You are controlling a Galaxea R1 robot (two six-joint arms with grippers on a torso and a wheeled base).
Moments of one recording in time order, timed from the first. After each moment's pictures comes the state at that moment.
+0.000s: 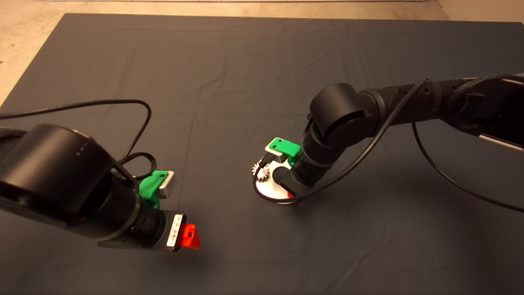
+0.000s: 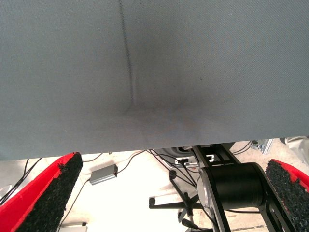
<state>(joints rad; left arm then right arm) -0.41 2.27 -0.45 0.21 1.53 -1.76 0.31 2.80 -1.04 -0.25 -1.53 0.94</state>
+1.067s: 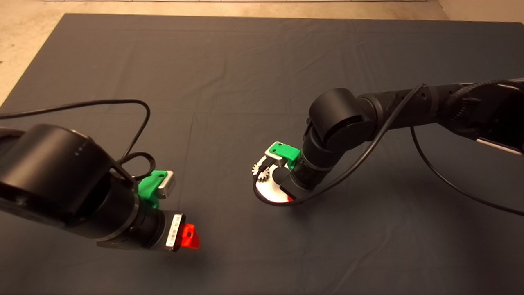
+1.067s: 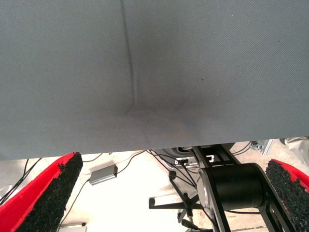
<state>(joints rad) -0.41 2.27 -0.45 0.21 1.53 -1.76 0.30 2.80 -1.04 -0.25 -1.53 0.94</state>
